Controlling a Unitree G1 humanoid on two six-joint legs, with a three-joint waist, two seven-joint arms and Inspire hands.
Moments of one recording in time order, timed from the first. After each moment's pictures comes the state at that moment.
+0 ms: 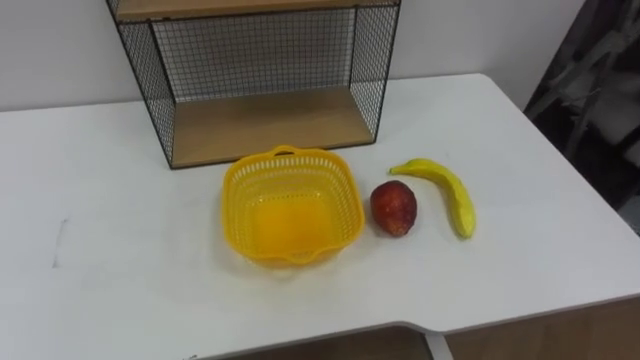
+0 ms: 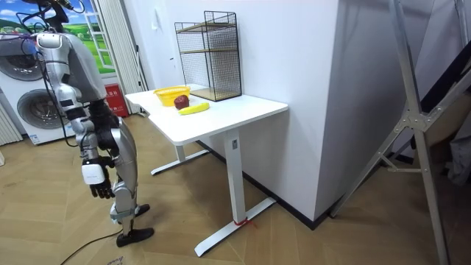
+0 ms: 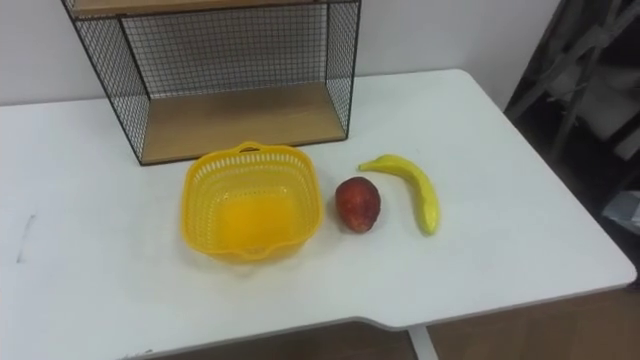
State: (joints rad) left arm 0.27 0.18 0.09 1.09 0.30 0.16 -0.05; right arm 0.22 -0.22 -0.20 1.30 0.82 0.16 -0.09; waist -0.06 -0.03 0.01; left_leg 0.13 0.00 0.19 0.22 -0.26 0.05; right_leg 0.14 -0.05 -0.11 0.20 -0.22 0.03
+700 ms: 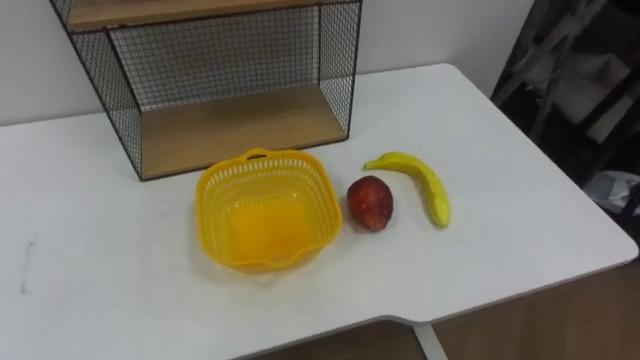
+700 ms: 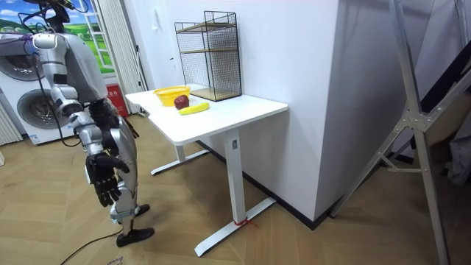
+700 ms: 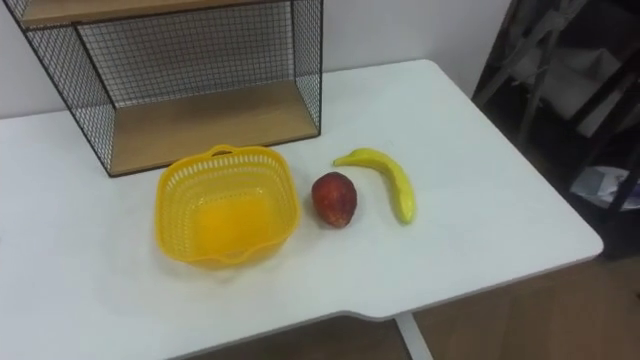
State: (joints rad) left arm 0.31 0.21 0.21 1.03 0.31 0.08 0.06; right arm 0.17 -0.23 -0.62 0.86 1.42 -0.07 -0.46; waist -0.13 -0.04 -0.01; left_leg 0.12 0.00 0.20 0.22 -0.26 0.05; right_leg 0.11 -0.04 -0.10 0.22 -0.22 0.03
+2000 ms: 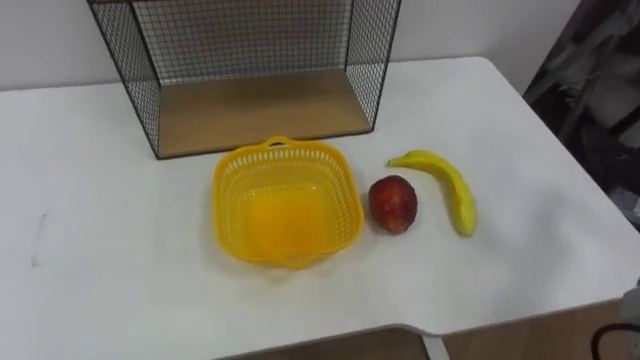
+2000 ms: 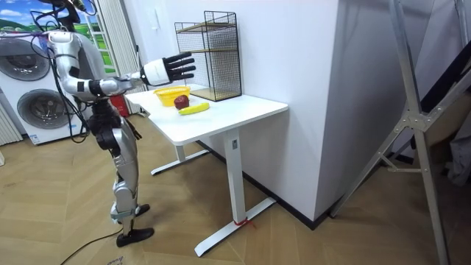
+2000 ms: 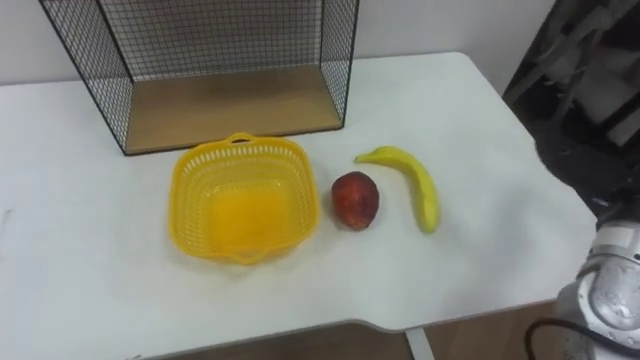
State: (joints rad) left arm 0.30 0.23 0.14 1.00 0.36 -0.02 0.00; right arm 0.10 -0.43 -0.28 0.04 0.30 -0.15 -0.27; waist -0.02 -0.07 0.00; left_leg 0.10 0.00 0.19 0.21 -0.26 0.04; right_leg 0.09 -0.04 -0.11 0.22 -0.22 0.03
